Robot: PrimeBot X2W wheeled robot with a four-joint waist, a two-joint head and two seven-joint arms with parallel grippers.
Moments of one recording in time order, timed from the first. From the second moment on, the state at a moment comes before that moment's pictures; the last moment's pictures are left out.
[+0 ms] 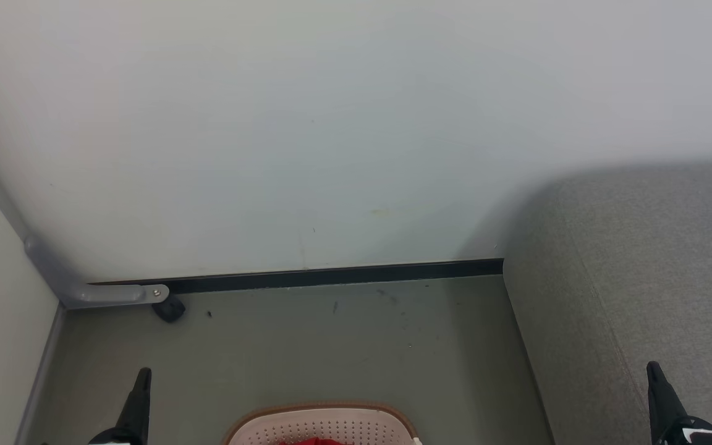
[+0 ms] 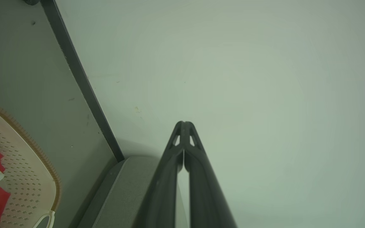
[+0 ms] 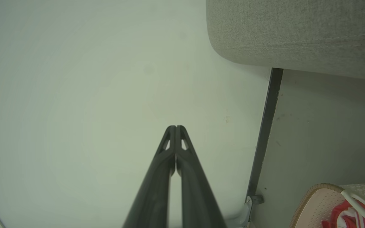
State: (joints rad) left arm -0.08 0.04 0.09 0.29 -1.60 -0.12 0.11; right arm -0.09 -0.04 -0.13 0.30 1.60 0.12 0.11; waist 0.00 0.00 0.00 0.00
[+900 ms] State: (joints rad) left arm -0.03 0.03 0.08 0.32 -1.60 -0.12 0.10; right arm -0.05 -0.03 -0.11 0.33 1.60 0.12 0.10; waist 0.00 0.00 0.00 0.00
